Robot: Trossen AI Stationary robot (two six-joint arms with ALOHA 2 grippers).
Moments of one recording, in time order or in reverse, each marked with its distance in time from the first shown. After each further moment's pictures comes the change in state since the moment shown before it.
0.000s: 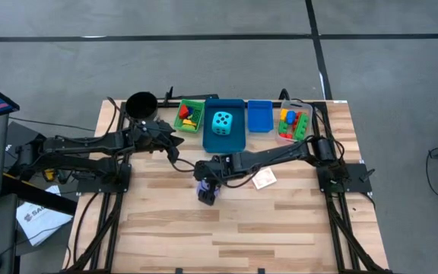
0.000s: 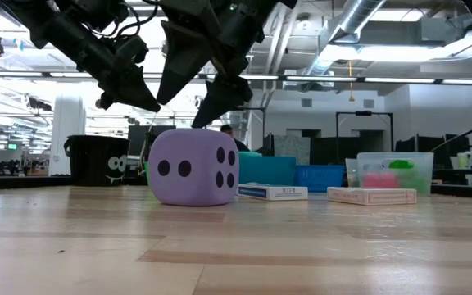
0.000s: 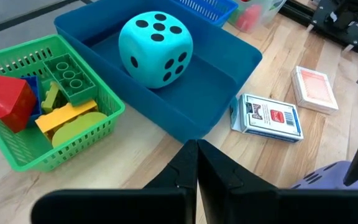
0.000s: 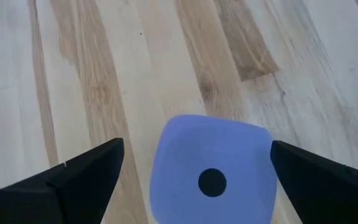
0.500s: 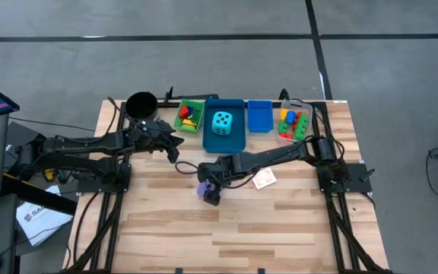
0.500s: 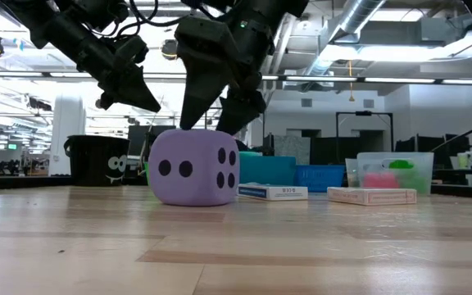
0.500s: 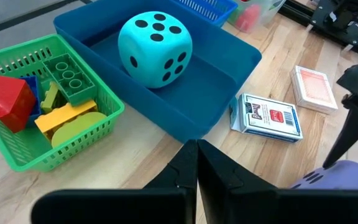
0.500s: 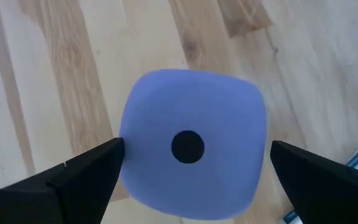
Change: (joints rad) left arm 0.000 0.000 0.000 0.000 0.001 0.000; right arm -0.002 0.000 -0.054 -0.059 0.001 0.001
